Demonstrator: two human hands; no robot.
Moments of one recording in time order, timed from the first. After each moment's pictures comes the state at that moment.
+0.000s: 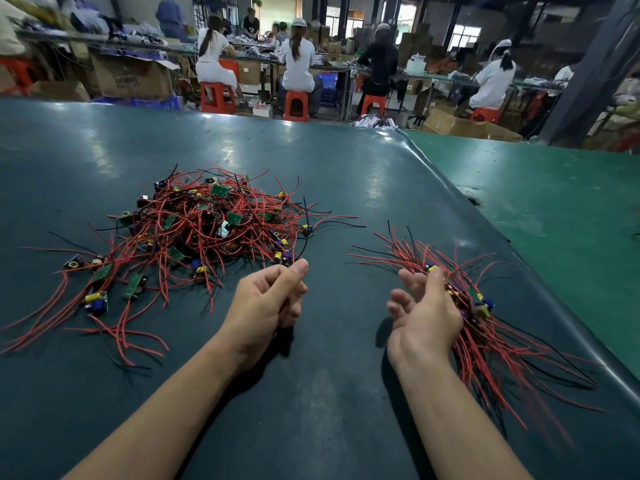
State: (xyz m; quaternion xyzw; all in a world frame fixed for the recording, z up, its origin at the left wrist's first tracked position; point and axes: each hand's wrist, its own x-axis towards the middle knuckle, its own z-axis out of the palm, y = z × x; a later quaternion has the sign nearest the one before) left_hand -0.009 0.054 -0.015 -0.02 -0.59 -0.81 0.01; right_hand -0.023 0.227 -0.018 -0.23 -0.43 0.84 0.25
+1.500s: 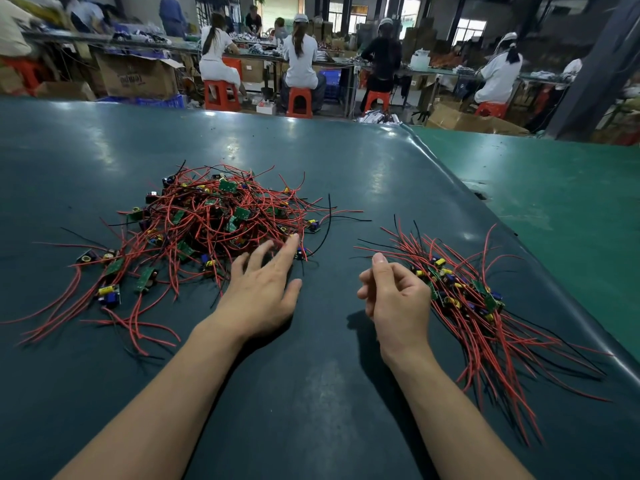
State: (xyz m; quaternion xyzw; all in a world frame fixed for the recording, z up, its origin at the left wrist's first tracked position) left_hand -0.048 0.019 -0.046 -0.11 -0.98 -0.16 0.11; right_hand -0.015 0.205 -0.026 -0.06 -0.67 0.71 0.19
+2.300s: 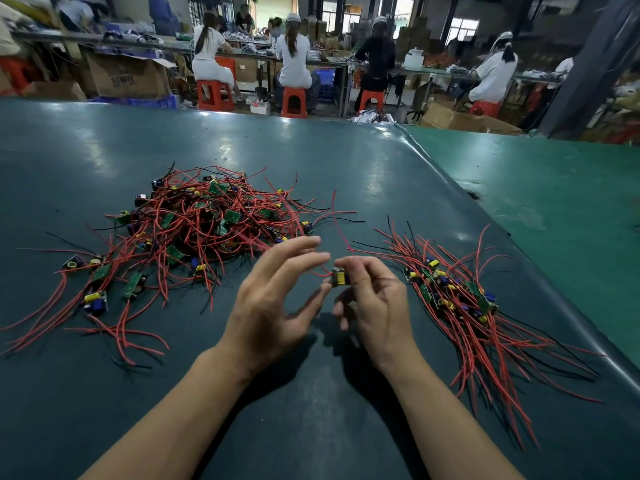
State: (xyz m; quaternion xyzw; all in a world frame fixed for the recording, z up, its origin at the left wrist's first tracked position) left_hand -0.010 0.050 -0.021 -0.30 -0.79 -0.36 0.40; right_hand -0.012 0.200 -0.023 0.09 -0.66 0.74 0.11
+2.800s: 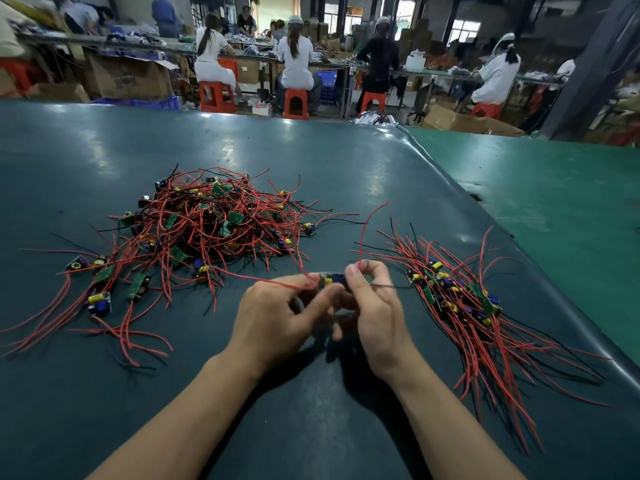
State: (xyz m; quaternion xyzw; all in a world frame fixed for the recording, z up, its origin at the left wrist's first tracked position) left_hand -0.006 0.055 -0.028 -0.17 -0.86 -0.41 0.26; right_hand -0.007 0.195 -0.018 0.05 -0.59 0.81 -0.01
